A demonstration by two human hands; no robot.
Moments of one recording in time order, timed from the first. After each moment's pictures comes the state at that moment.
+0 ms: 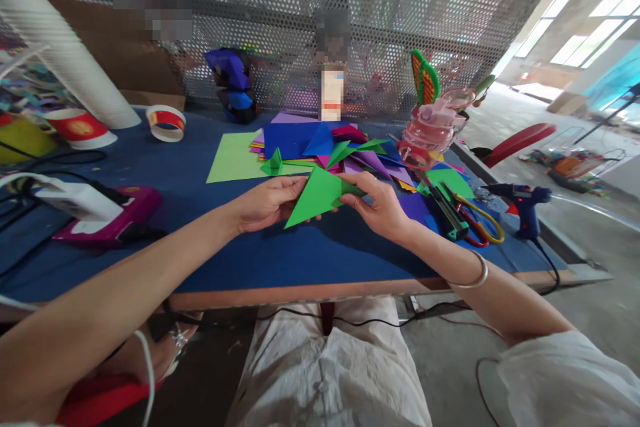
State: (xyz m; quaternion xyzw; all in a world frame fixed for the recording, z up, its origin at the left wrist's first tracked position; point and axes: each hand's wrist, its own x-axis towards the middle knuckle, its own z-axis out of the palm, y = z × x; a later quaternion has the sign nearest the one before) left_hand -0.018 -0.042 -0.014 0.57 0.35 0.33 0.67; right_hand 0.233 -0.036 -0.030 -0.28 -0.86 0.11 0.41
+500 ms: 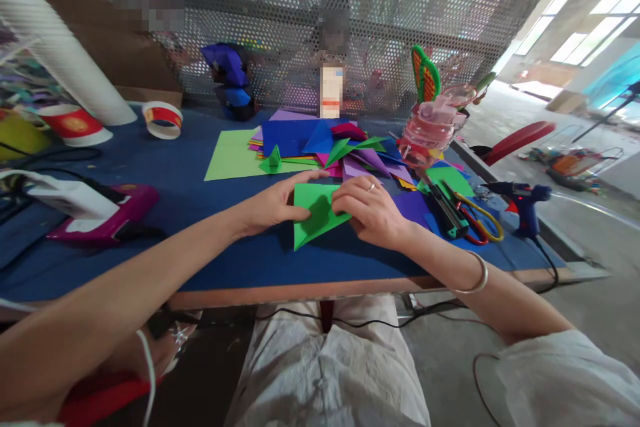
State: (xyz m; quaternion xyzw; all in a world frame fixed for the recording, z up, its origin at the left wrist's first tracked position) left_hand -0.014 -0.043 -0.018 0.65 0.35 0.33 0.59; right_hand 0.228 -0.047 -0.025 -0.15 -0.91 -0.14 0.36
